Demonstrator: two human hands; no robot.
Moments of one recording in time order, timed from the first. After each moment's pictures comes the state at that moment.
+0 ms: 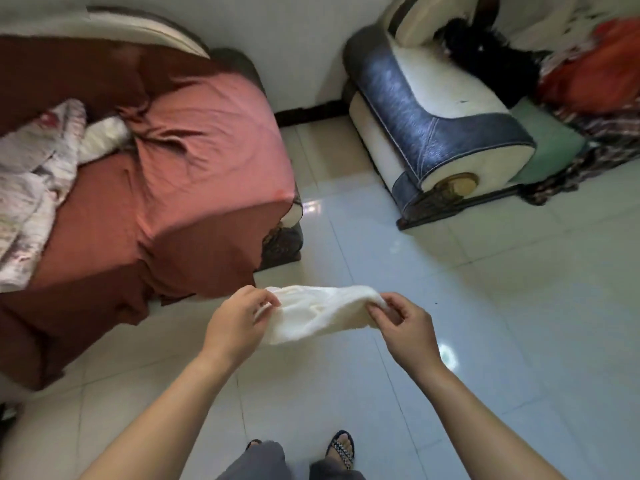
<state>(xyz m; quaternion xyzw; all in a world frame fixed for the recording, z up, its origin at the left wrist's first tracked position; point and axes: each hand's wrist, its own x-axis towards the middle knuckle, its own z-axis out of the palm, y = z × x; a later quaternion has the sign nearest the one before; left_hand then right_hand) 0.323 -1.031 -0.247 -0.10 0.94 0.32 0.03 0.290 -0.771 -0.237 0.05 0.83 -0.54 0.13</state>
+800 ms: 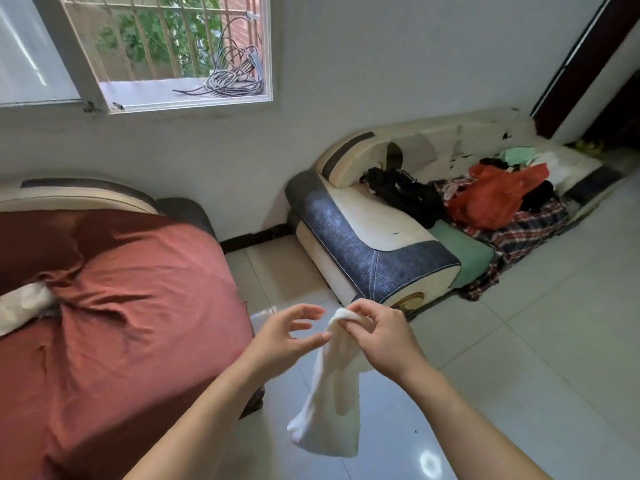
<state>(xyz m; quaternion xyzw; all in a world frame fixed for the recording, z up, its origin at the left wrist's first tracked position) 0.023 -1.008 -0.104 0.07 0.79 0.60 0.12 0.030 -0.819 -0.071 -0.04 0.90 -0.42 0.00</state>
